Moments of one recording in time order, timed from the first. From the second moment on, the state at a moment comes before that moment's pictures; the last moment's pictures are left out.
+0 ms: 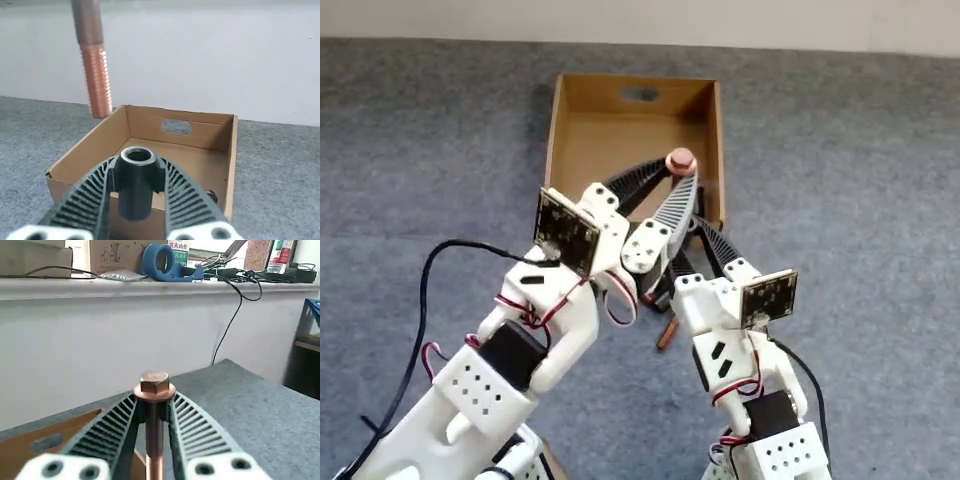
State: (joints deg) left arm 33.6 -56.5 55.0 7.2 4.2; right arm -23.8 -95.6 96.0 8.4 -1.8
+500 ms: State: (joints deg) left arm 36.5 -48.0 51.6 7.2 4.2; right arm -23.8 -95.6 96.0 8.4 -1.8
